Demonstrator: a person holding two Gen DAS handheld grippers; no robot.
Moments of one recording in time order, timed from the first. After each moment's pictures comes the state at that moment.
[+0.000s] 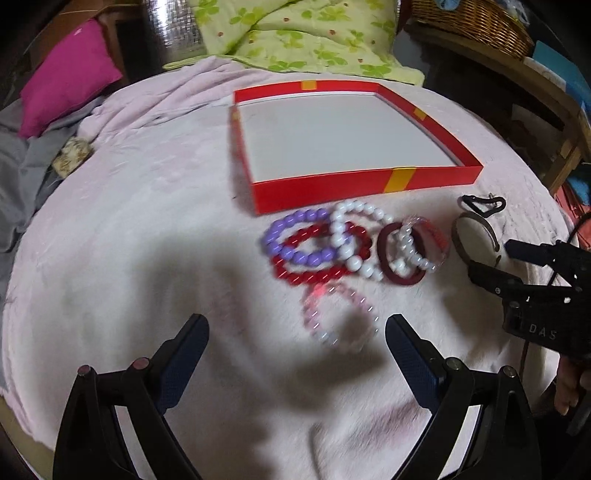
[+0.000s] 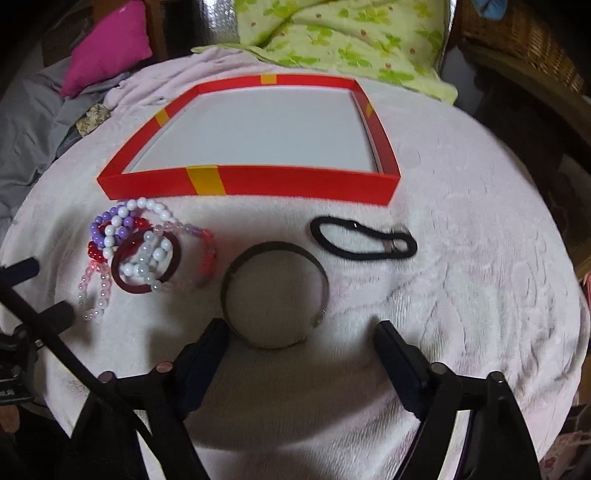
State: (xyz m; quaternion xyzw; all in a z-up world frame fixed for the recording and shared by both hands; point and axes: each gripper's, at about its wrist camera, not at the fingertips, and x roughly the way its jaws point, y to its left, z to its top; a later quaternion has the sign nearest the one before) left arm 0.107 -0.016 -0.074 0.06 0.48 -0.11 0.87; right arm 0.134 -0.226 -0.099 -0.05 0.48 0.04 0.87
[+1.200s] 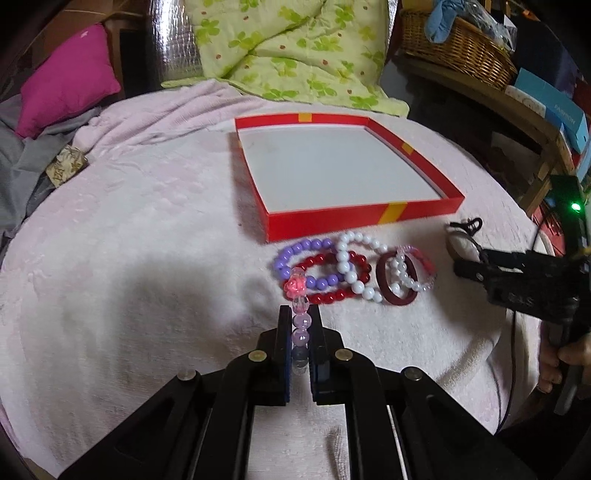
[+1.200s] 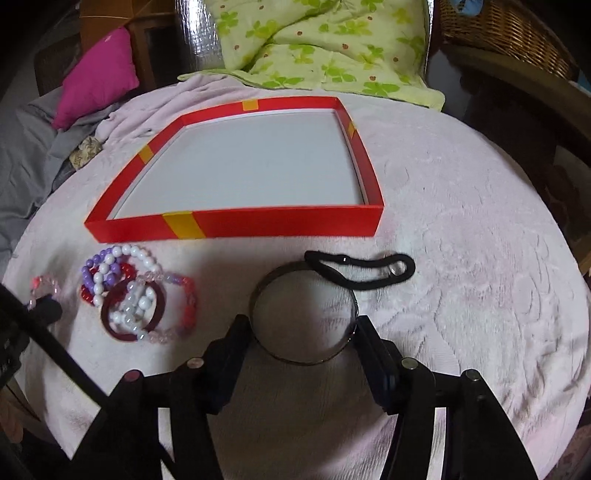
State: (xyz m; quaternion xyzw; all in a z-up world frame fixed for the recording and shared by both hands) left arm 0.099 0.015 -0.058 0.02 0.43 -0.14 0.89; right arm 0.134 -0.247 -0.088 0.00 0.47 0.04 0.88
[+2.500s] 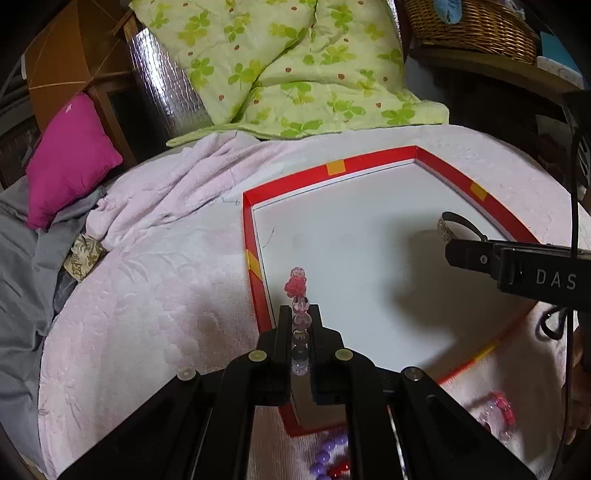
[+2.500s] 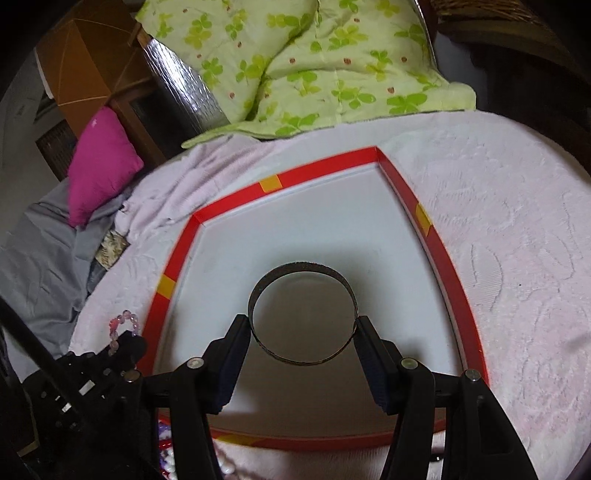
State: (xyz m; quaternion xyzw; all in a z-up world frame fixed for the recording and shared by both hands) left arm 0.226 -0.040 -0.050 0.13 0.38 -0.06 0.91; right arm 0.266 -0.230 -0.071 0.16 0.42 0.08 0.89
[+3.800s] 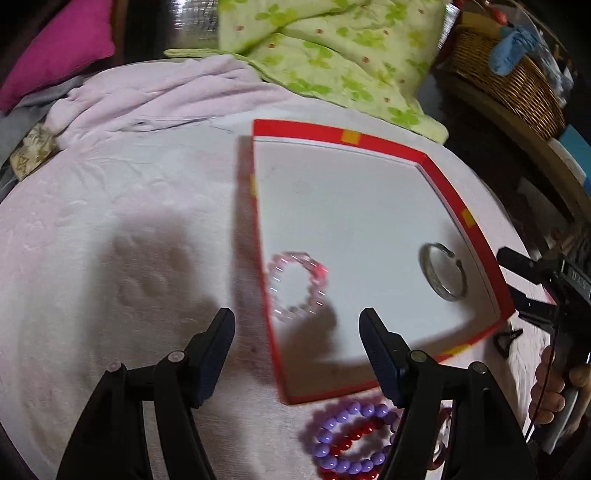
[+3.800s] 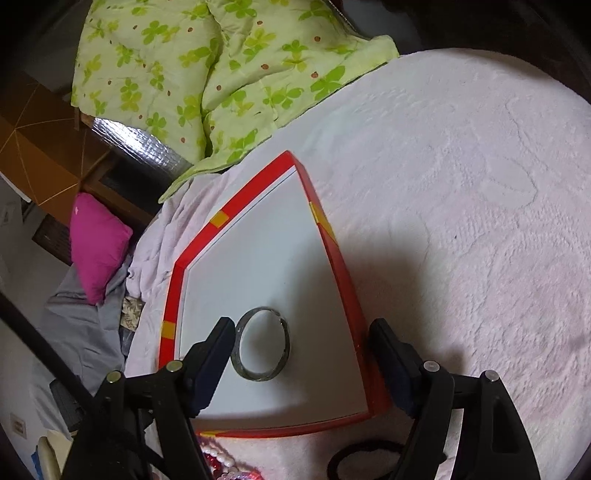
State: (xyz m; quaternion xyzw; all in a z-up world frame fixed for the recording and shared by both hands) left arm 0.246 0.017 -0.073 -0.06 0.47 -0.15 0.87; right arm 0.244 -0.304 -0.084 0.32 0.42 0.06 0.85
